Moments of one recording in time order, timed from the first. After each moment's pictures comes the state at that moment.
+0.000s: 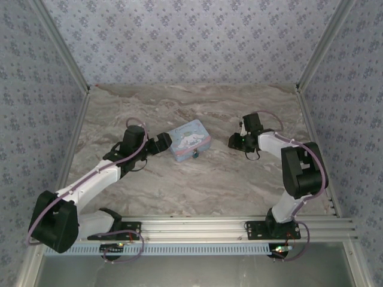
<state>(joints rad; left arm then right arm) -0.47 1.19 0.69 -0.15 0.09 -0.77 0.22 1.70 0.95 -0.32 -0.20 0.40</state>
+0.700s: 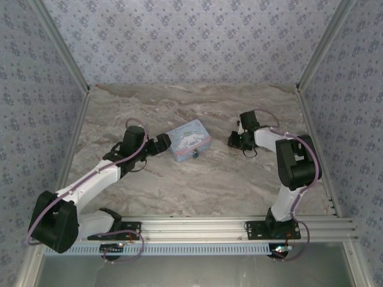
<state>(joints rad) -0.47 1.19 0.69 -0.17 0.07 -0.77 0.23 1.80 1.02 -0.33 -0.19 0.40</state>
